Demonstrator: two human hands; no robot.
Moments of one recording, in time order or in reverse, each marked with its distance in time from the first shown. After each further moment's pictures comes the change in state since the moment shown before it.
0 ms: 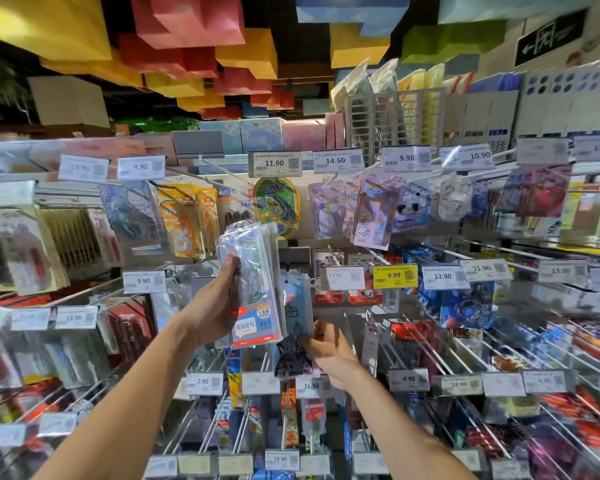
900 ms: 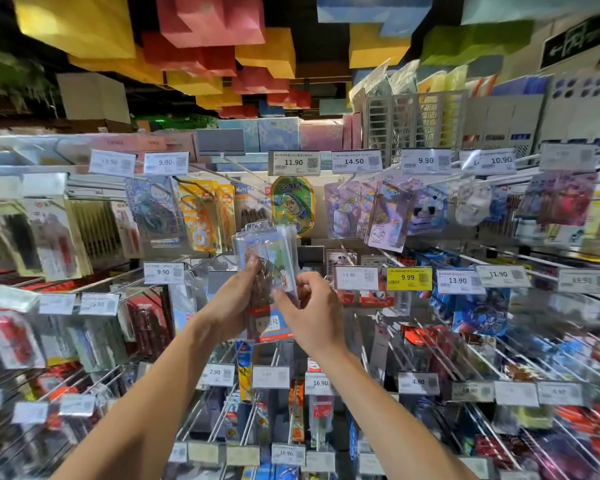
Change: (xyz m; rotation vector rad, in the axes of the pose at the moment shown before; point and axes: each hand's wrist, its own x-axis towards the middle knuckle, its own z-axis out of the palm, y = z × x) left_hand -0.016 -0.004 0.016 0.163 0.059 0.106; right_hand -0.040 -0.084 0.059 -0.454 0.326 -0.694
